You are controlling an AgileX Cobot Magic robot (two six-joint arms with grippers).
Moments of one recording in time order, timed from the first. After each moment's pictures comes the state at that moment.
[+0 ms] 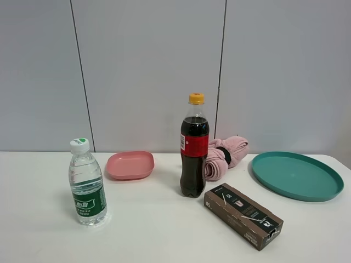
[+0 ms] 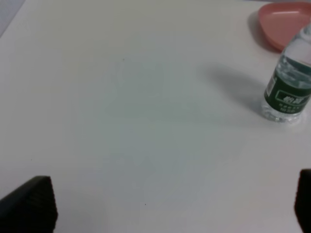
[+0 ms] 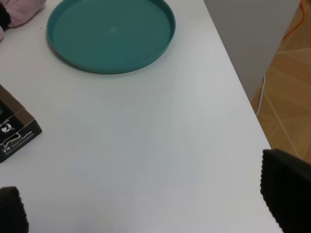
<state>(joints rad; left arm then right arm) 0.18 -0.01 -0.51 -0.08 1.04 0.05 -0.06 0.01 -0.49 -0.04 1.07 -0.06</state>
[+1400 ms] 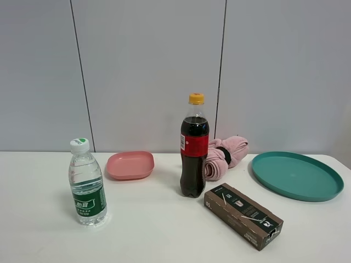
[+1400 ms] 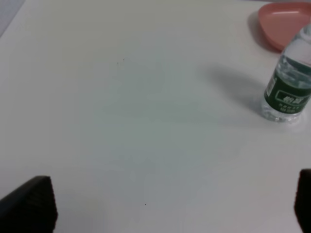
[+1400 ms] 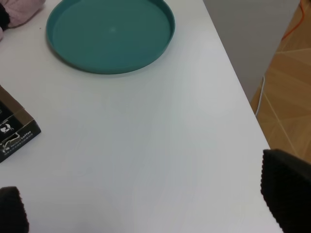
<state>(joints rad) 0.18 -0.01 -0.51 -0.08 1.04 0.05 -0.06 0.01 -0.49 -0.04 1.07 -0.06</state>
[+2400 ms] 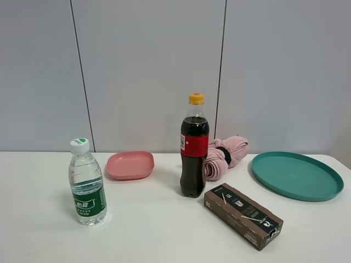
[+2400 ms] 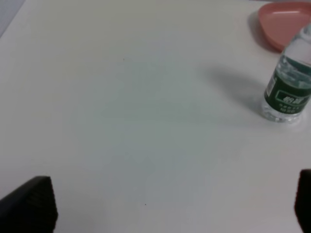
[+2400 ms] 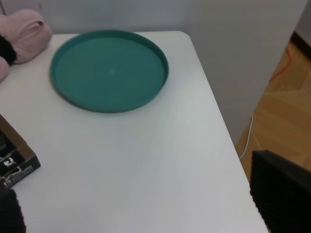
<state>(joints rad) 0.18 -0.01 -0.51 -0.08 1.04 0.05 -0.06 0.08 -0.65 0.00 1.05 -0.15</state>
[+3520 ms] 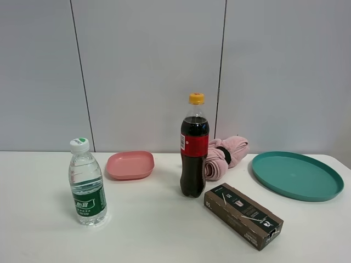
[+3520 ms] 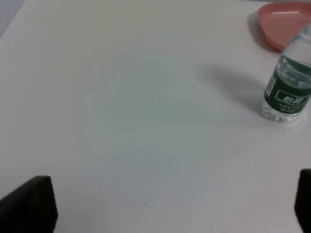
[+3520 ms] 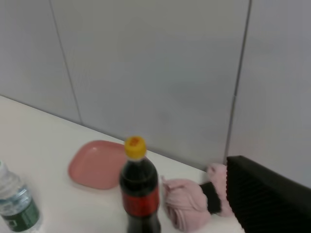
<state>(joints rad) 0.18 -0.01 -0.51 -0.08 1.04 0.05 -0.06 0.88 -1.03 1.05 0.85 -1.11</state>
